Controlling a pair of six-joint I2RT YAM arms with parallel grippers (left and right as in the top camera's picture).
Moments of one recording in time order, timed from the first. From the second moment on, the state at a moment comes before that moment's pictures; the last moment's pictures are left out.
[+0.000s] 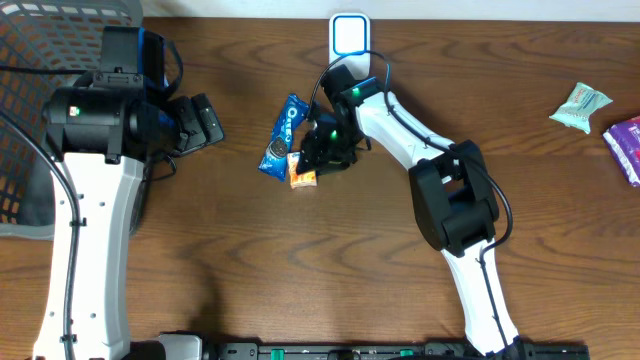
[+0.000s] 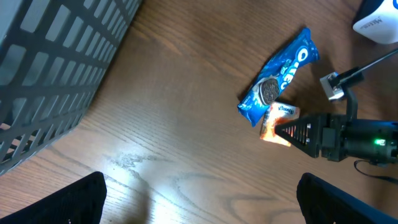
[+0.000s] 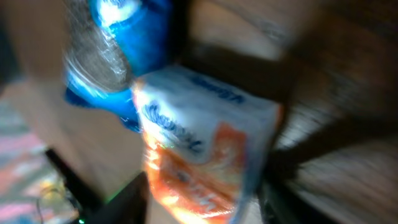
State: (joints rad) left arm -0.06 1.50 1.76 -1.44 -0.04 -0.46; right arm 0.50 2.42 1.92 -1.01 -0.63 0.26
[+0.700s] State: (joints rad) left arm -0.06 1.50 1.76 -1.44 -0.04 -0.46; right arm 0.36 2.32 1.92 -1.40 -0.16 0.28
